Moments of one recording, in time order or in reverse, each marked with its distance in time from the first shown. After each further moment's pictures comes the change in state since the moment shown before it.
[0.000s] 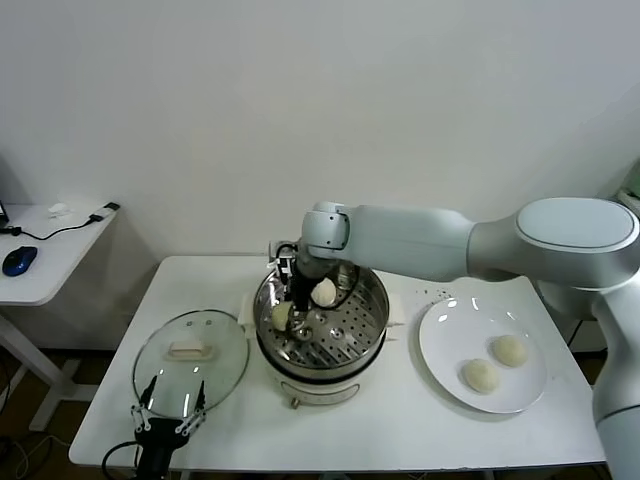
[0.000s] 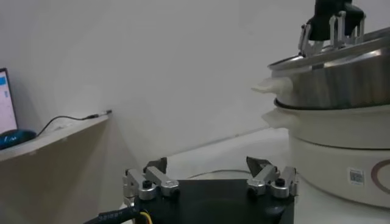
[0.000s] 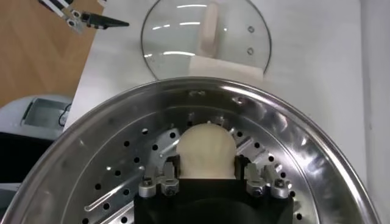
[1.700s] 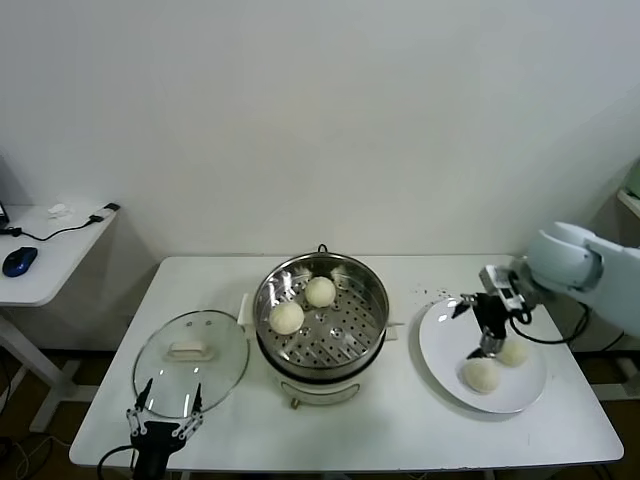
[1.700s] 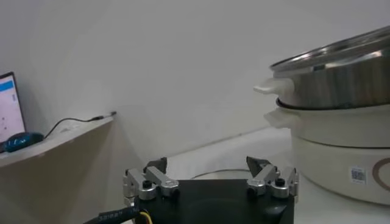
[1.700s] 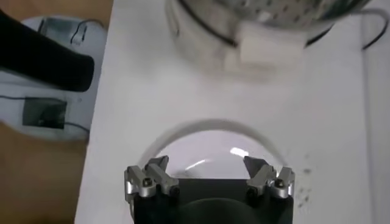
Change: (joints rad) left arm 0.025 -0.013 -0.009 -0.025 0.017 0.004 -0.007; right arm -0.234 -0.983 0.312 0.453 -0.610 0.237 -0.263
